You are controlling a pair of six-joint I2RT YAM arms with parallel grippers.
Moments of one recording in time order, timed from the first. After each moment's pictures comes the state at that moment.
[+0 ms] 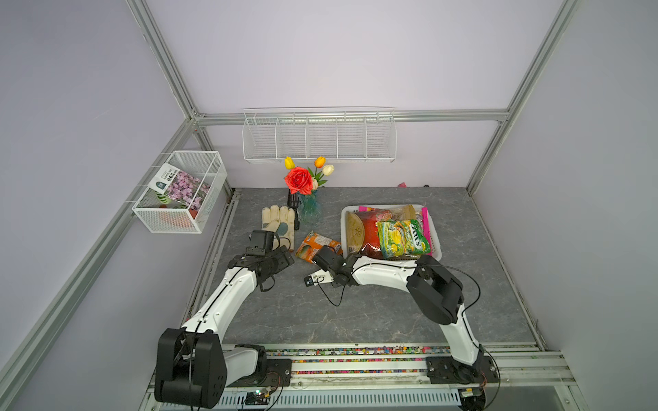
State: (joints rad) left arm -0.18 1.24 0.81 -0.56 0.01 -0.65; right arm 0.99 2.14 1.51 -0.46 0.38 -1.06
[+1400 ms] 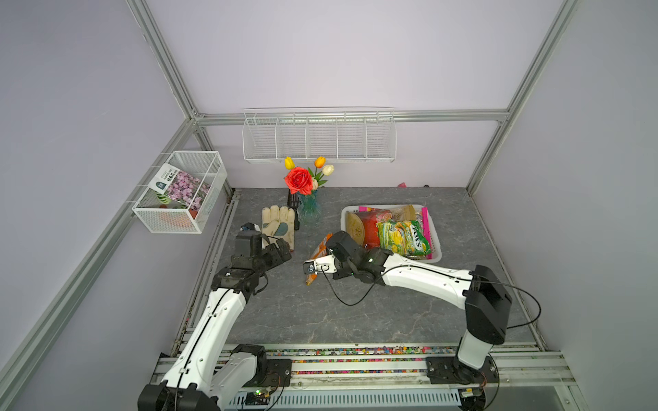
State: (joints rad) left arm -0.17 0.96 0.81 -0.51 0.07 -0.51; right arm 1.00 1.77 1.40 -0.41 0.19 -0.94
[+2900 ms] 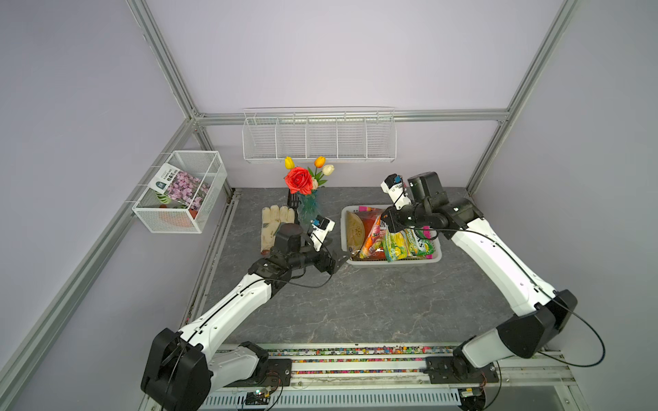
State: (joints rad) left arm -0.57 1.20 0.83 -0.07 0.52 -0.06; right arm 0.50 1.54 1.66 -0.89 -0.23 0.07
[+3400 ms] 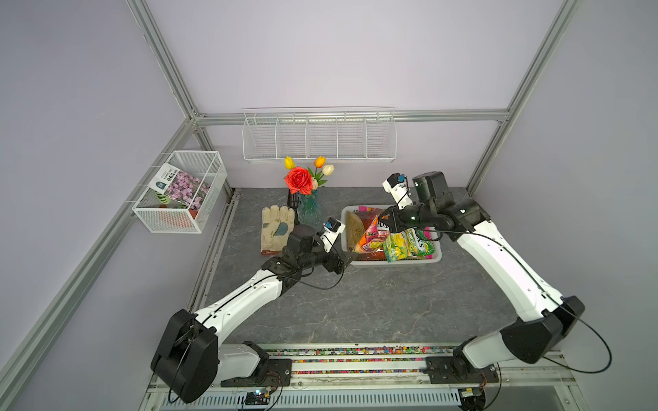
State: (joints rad) left arm -0.62 1.31 0.83 0.03 0.36 0.01; right arm 0.49 1.49 1.66 -0.89 -0.35 0.15
